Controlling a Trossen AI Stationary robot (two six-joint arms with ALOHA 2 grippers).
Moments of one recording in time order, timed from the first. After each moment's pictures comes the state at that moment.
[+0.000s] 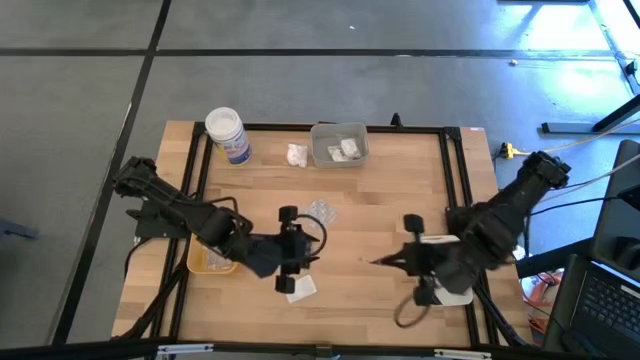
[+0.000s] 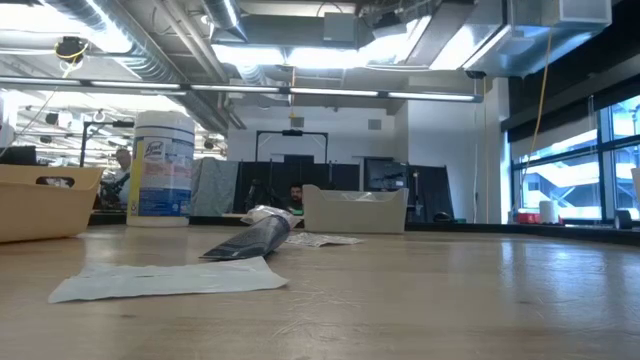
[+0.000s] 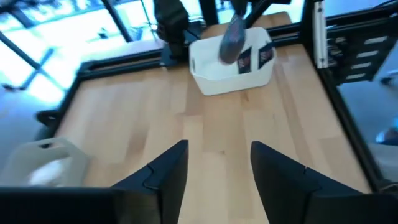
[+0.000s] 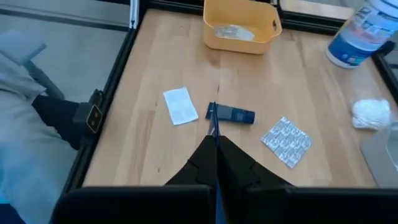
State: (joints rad) left arm -0.51 1.57 1.56 -0.63 -0.57 -0.16; right arm 0.79 1.34 1.36 -0.83 0.58 0.42
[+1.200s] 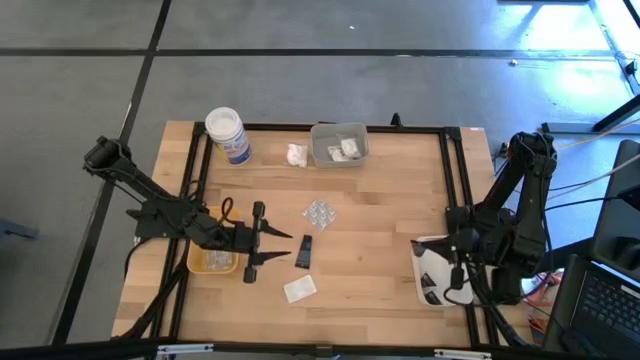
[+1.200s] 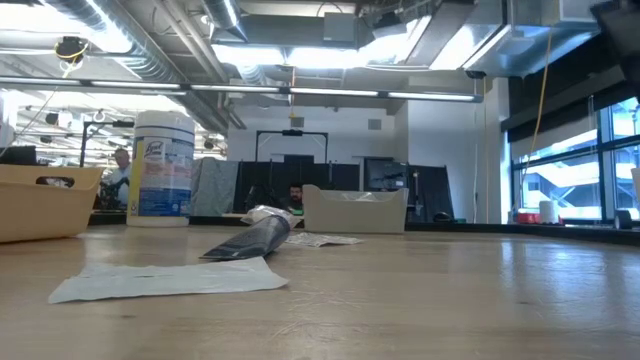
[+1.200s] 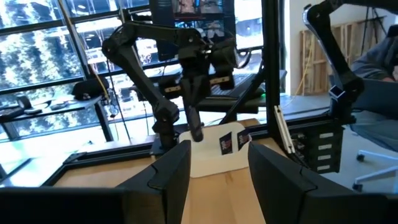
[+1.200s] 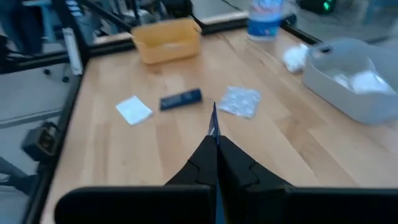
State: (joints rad) left arm -0.56 1.14 0.67 0.50 -0.52 0.13; right arm 1.31 1.07 0.81 -1.16 1.19 1.54
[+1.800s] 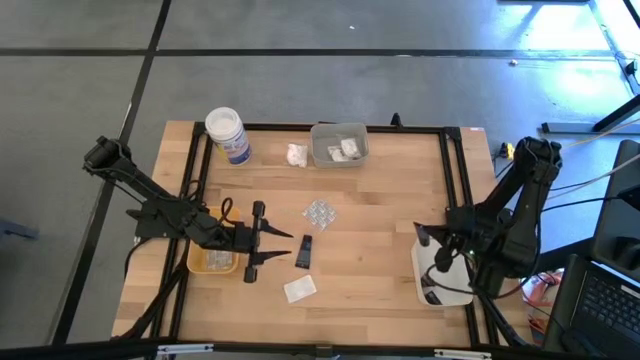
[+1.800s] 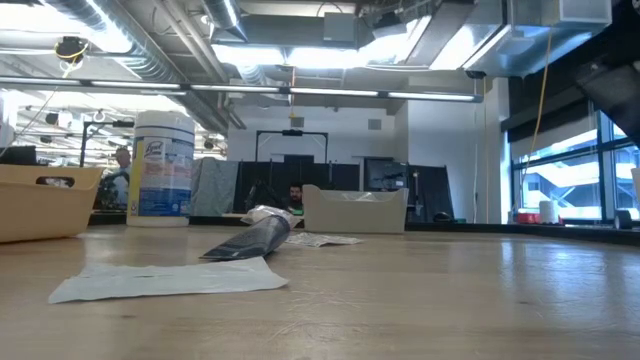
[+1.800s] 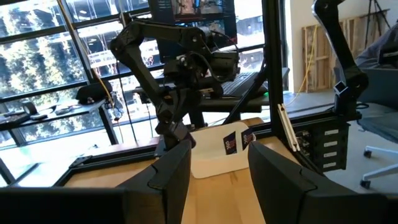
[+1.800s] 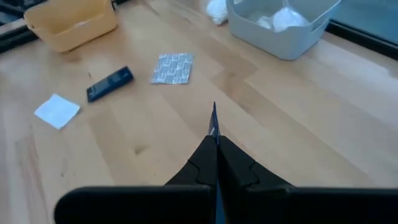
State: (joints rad) left arm -0.55 1.14 0.67 0.50 -0.53 0.17; right arm 1.19 1.16 0.86 -1.47 0.98 1.98
